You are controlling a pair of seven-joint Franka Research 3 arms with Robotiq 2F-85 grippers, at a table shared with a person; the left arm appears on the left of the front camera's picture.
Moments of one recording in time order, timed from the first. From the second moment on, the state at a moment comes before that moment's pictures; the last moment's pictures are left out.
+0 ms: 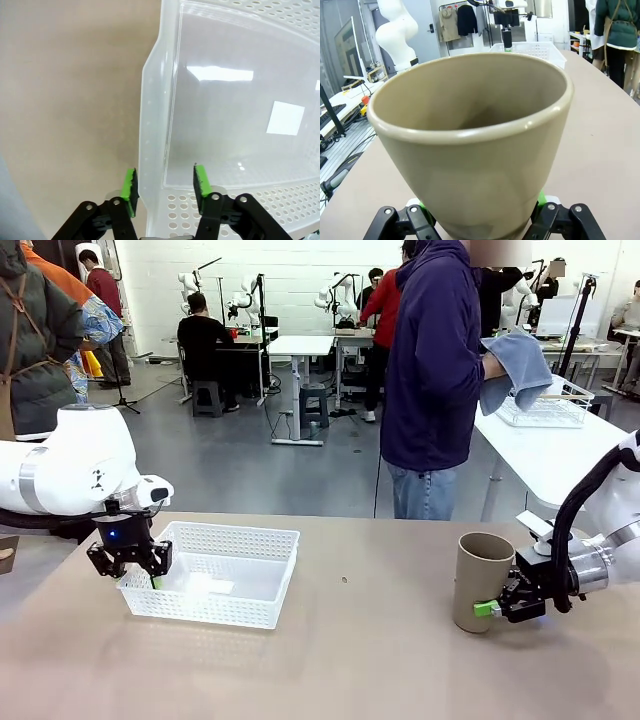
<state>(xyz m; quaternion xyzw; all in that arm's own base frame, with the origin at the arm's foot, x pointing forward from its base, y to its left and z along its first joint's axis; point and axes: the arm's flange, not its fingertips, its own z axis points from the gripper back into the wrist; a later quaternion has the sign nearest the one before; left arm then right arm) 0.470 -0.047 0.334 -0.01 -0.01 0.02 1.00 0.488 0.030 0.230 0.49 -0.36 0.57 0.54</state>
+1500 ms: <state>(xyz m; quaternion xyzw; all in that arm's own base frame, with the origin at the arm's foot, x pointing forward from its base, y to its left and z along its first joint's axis) 0.462 -0.119 0.338 -0.01 0.00 -0.02 1.00 0.481 0.014 0.357 0.44 -0.41 0.56 0.57</state>
